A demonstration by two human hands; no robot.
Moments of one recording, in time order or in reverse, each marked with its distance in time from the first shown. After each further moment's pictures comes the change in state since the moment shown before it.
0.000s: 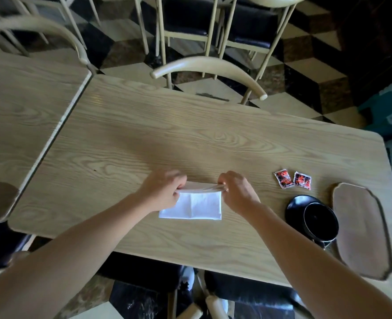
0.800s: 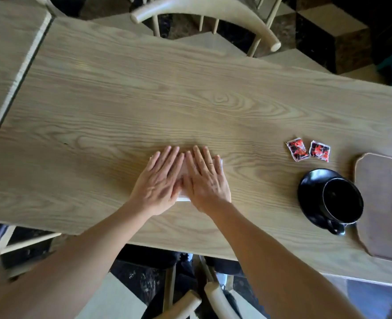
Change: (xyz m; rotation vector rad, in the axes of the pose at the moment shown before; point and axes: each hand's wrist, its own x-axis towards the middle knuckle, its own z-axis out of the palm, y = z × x) left_hand -0.014 -0.003 0.108 0.285 -0.011 -0.103; right_hand 0.004 -0.007 0.121 -0.196 0.010 -0.108
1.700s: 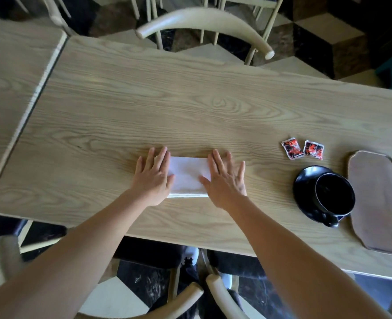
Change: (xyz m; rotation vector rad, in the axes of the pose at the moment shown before) left_hand -0.005 -0.012 -0.016 -0.155 -0.218 -0.246; right_hand -0.018 0.027 -0.023 -0.069 -0.192 0.191
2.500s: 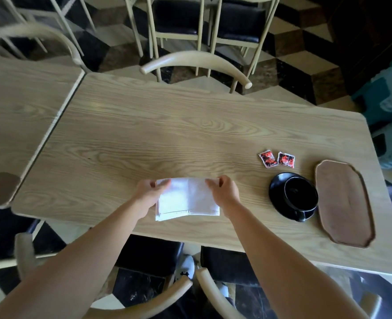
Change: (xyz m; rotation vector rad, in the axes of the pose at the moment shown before) left_hand -0.049 0.032 -0.033 -1.227 -0.015 -0.548; right_hand -0.055 0.008 -0.047 0.982 0.127 0.473
